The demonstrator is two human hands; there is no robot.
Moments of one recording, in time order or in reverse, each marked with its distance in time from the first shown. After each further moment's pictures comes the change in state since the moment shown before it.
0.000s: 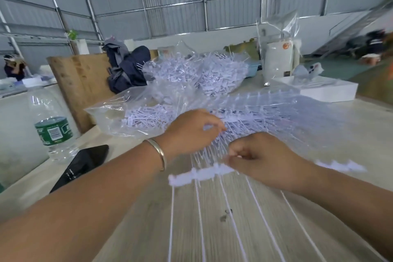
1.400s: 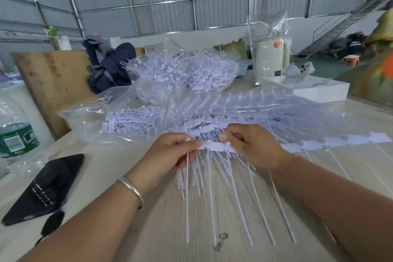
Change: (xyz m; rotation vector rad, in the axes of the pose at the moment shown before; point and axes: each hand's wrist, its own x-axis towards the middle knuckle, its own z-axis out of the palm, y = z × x) left_hand -0.018 -0.031 0.029 -0.732 0.048 -0.414; right_hand 0.062 0.092 0.028 -0.035 0.201 0.045
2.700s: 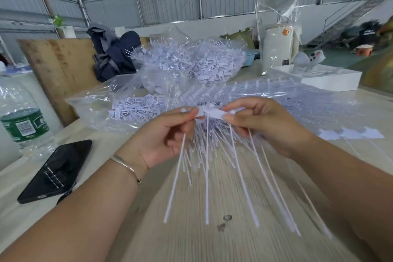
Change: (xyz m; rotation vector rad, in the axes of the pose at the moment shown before) left_hand -0.006 0.022 -0.015 -0.683 -0.292 -0.156; right_hand -0.010 -0.036 -0.031 0.865 -0.125 0.061
